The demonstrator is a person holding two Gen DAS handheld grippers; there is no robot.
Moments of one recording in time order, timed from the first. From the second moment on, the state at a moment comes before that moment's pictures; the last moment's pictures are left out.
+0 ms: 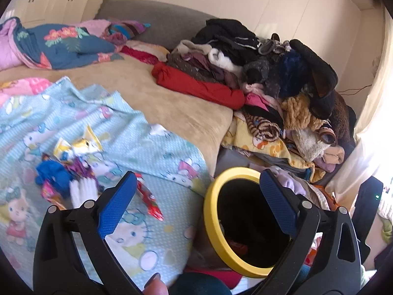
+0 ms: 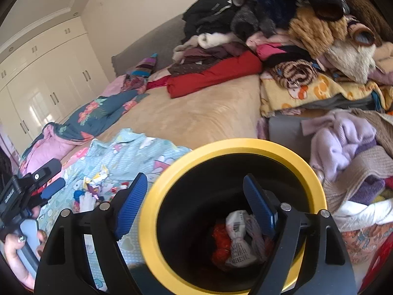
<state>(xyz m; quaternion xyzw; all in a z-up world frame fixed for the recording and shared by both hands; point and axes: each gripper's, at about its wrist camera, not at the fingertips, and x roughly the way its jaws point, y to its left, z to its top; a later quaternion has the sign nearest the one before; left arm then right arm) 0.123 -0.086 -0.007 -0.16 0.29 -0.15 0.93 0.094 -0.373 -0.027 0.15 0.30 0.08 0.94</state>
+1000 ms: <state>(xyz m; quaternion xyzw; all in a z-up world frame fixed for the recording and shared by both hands) 0.128 0.030 -0.015 -0.21 0.27 -0.04 0.94 0.079 -0.202 -0.031 0.04 0.32 0.24 0.92</state>
